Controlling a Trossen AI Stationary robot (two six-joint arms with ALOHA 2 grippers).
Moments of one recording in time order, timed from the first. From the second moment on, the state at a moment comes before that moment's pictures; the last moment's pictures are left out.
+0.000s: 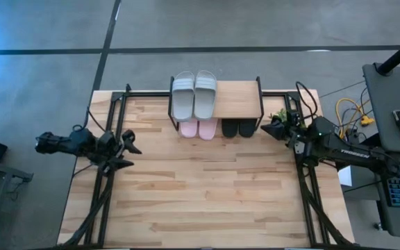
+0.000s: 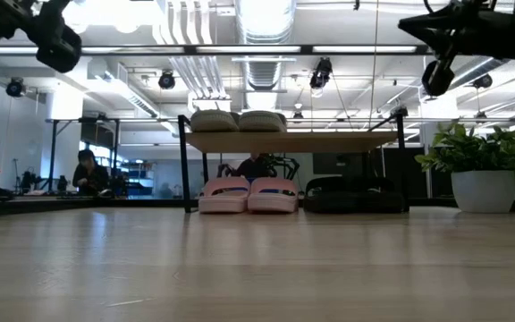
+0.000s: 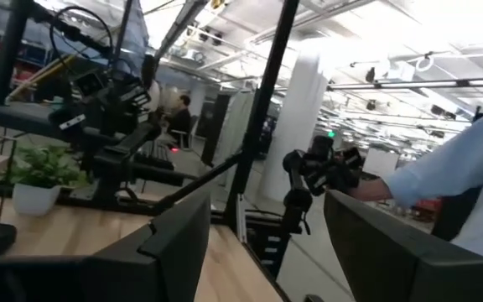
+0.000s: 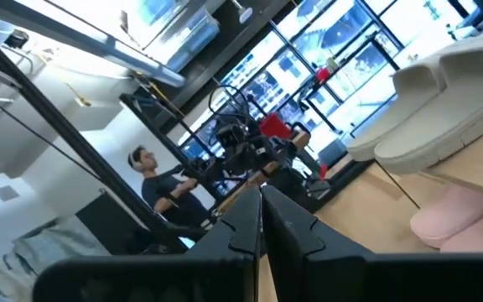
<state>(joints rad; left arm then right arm) -0.20 0.03 0.16 0.10 0.11 -0.33 -0.34 0.33 0.19 0.37 -0.26 0.81</state>
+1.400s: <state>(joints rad) 0.03 0.03 0.05 0.10 -0.13 -0.34 -0.31 0.42 0.19 0.37 -0.40 0.57</state>
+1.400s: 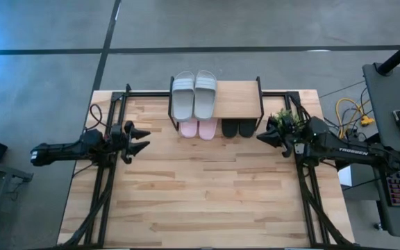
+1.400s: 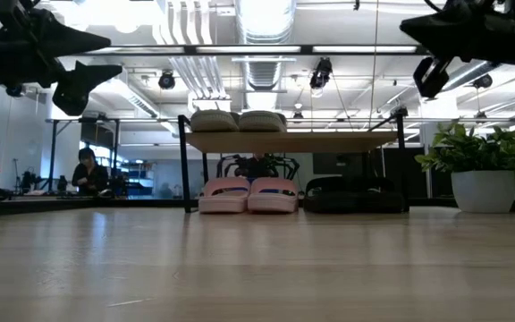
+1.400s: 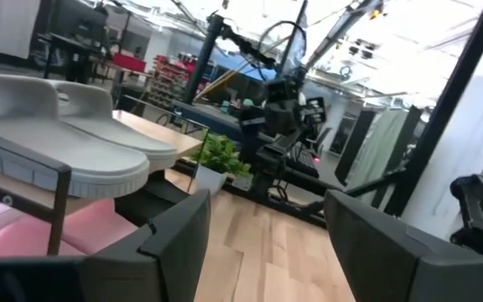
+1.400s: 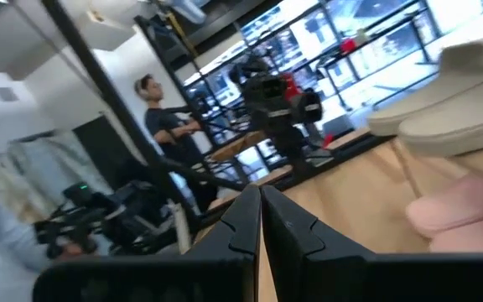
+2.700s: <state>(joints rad) 0.03 0.03 0.03 0.16 -0.19 -0.28 0.03 0.27 0.01 0.40 -0.05 0.52</state>
